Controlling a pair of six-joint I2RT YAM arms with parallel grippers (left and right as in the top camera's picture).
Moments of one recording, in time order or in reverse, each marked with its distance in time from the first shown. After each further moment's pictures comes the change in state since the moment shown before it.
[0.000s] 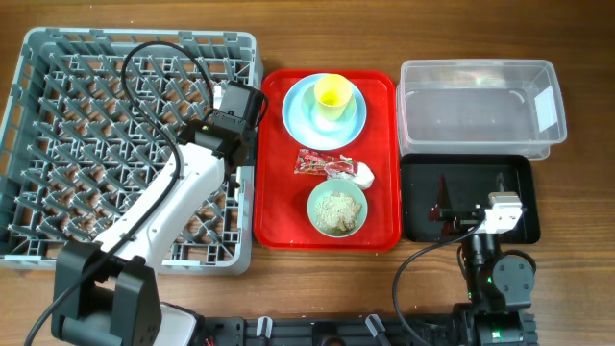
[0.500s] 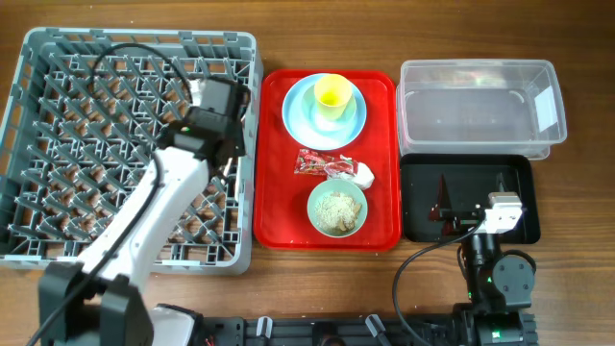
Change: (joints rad) left arm 0.068 -0.068 0.000 0.023 0.036 -0.087; right arm 0.000 0.000 0.000 0.000 0.000 0.000
